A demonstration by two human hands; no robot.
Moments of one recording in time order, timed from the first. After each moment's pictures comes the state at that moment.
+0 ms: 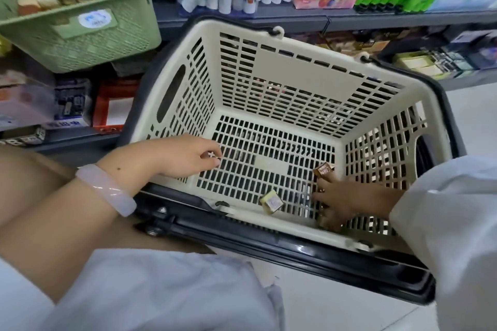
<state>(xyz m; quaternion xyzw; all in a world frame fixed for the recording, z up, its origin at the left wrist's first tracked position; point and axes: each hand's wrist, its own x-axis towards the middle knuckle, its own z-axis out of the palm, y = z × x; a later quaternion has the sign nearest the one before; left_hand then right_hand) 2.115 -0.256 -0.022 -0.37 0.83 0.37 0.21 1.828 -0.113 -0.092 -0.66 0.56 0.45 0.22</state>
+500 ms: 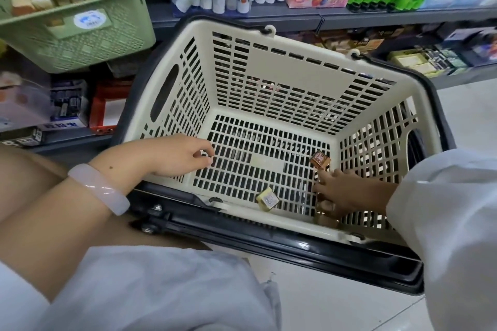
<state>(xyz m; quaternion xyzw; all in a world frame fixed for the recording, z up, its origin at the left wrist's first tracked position) 2.119 -0.253 -0.024 -0.39 0.82 0.36 0.21 1.813 -0.107 -0.095 -0.67 0.59 0.42 0.17</state>
